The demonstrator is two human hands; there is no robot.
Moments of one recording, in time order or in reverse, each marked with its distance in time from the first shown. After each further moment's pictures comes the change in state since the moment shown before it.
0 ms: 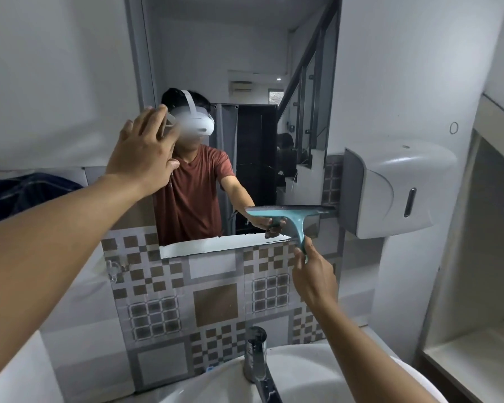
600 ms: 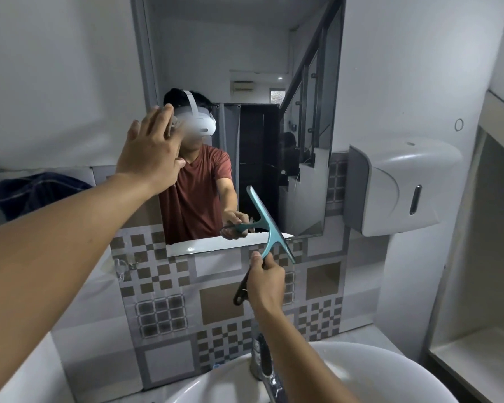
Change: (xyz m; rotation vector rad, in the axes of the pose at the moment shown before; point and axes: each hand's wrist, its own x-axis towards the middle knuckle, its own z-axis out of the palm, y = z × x) left_hand 0.000 0.002 0.002 -0.001 -0.003 -0.020; right_hand -0.056 -0.074 0.061 0.744 -0.091 0.285
